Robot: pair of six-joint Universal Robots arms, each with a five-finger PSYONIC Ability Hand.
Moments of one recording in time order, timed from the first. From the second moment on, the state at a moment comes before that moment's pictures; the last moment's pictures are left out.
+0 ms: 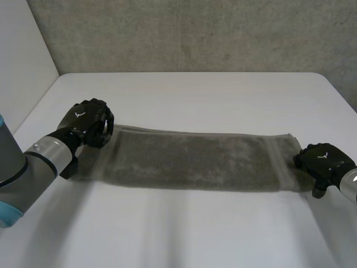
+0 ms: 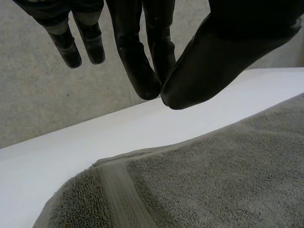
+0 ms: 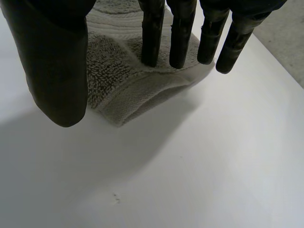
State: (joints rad) left arm 4.53 -1.87 -1.74 3.44 -1.21 3.16; right arm 1.46 -1.19 1.83 -0.06 1.17 2.33; left_hand 1.27 1.34 0.22 0.23 1.14; right_hand 0.52 0.50 0.22 0.25 0.35
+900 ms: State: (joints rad) left arm 4.53 -1.87 -1.74 3.44 -1.22 3.16; right arm 1.21 -1.28 1.62 -0.17 1.12 2.21; left_hand 0.28 0.27 0.22 0.23 0.06; right_hand 1.31 1.28 0.22 0.25 1.15
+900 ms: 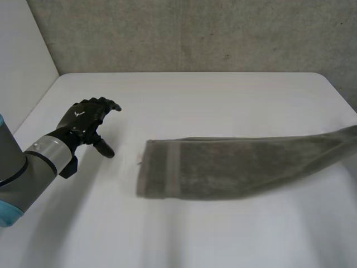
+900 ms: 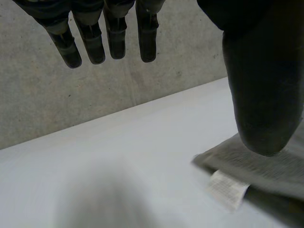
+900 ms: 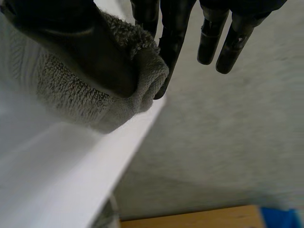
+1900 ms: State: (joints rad) left arm 4.46 -1.89 -1.69 3.44 -1.22 3.16; right arm 2.15 -1.21 1.59 -0.34 1.44 2.49; left_hand 0.28 0.26 0.22 0.23 0.06; right_hand 0.23 0.25 0.22 0.25 0.06
